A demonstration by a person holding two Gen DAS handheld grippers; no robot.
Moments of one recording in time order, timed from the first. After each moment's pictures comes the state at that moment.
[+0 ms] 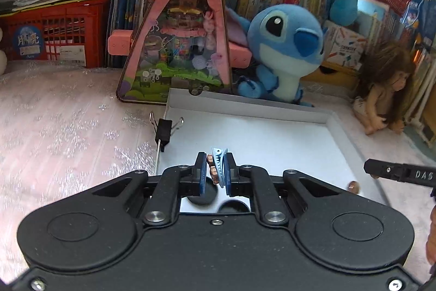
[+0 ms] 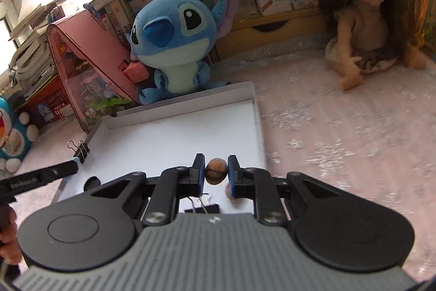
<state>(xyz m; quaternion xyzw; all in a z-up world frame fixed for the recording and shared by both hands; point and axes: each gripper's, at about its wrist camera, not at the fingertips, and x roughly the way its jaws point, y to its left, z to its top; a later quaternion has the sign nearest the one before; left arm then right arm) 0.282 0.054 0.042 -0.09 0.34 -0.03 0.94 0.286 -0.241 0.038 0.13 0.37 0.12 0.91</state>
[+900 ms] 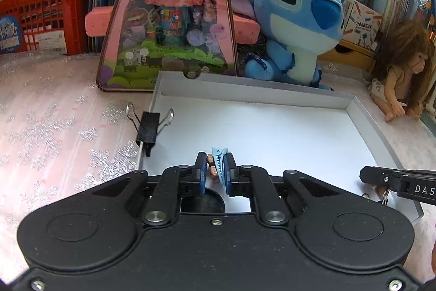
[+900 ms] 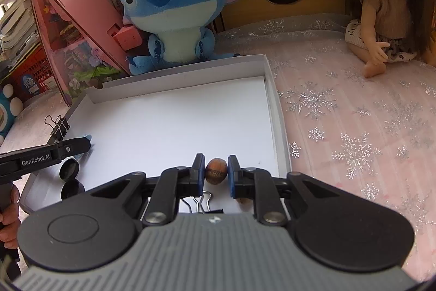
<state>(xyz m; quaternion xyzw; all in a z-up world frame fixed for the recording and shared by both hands) 0.327 0.044 0.005 -0.08 0.37 -0.03 0.92 0.311 -0.214 0.010 0.08 0.41 0.11 0.90</state>
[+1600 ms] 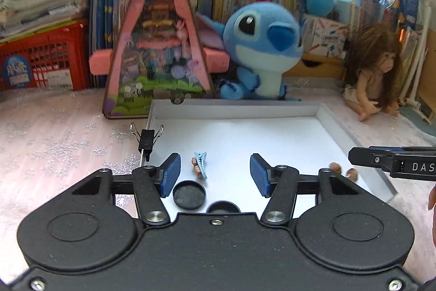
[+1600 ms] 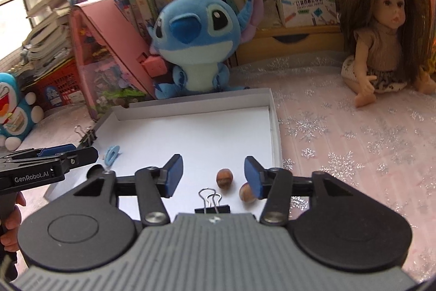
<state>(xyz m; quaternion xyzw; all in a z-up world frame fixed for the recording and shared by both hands) 0.258 0.028 0.043 -0.04 0.30 -0.05 0.95 0.263 -0.225 0.043 0.07 0.33 0.15 0.93</state>
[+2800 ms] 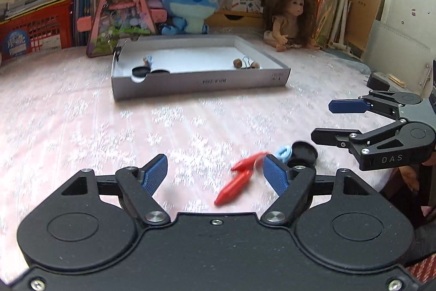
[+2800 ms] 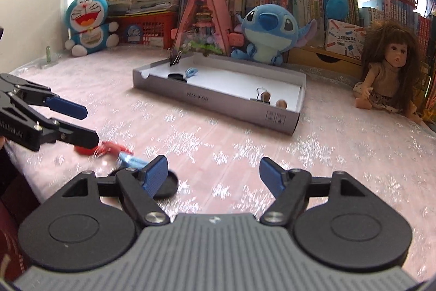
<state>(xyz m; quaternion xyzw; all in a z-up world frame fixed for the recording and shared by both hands) 0.026 0.015 0.009 -0.01 0.32 -0.15 0.93 0.057 -0.236 0.008 -0.09 0.25 0.25 0.93</state>
